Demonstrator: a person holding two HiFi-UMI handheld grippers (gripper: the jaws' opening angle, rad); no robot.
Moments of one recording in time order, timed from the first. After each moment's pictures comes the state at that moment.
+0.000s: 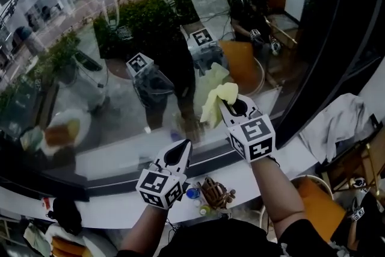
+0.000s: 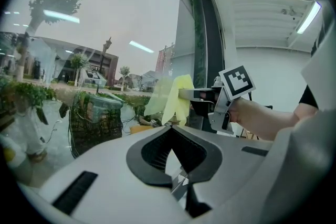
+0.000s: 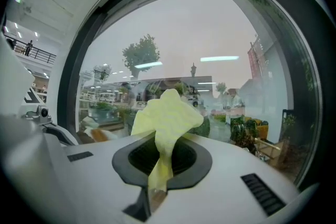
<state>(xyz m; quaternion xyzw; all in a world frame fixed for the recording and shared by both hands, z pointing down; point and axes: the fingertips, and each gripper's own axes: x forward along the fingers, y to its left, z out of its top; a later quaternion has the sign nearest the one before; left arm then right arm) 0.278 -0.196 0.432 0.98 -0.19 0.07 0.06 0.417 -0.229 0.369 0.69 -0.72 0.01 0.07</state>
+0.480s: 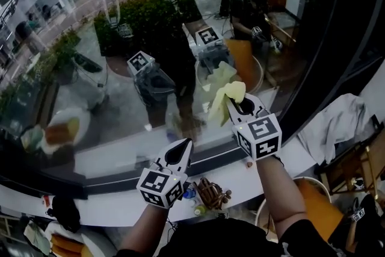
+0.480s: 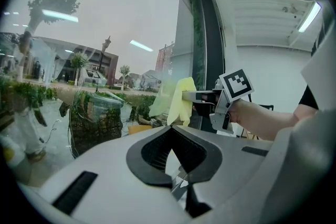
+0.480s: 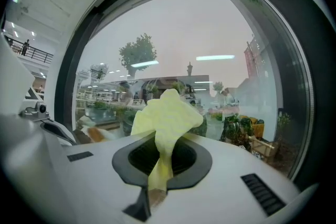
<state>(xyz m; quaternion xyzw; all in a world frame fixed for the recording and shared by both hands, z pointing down) 0.313 -0.187 0.435 0.98 -0.19 0.07 0.07 0.469 -0.214 0.378 0.70 -0.71 0.02 0.07</state>
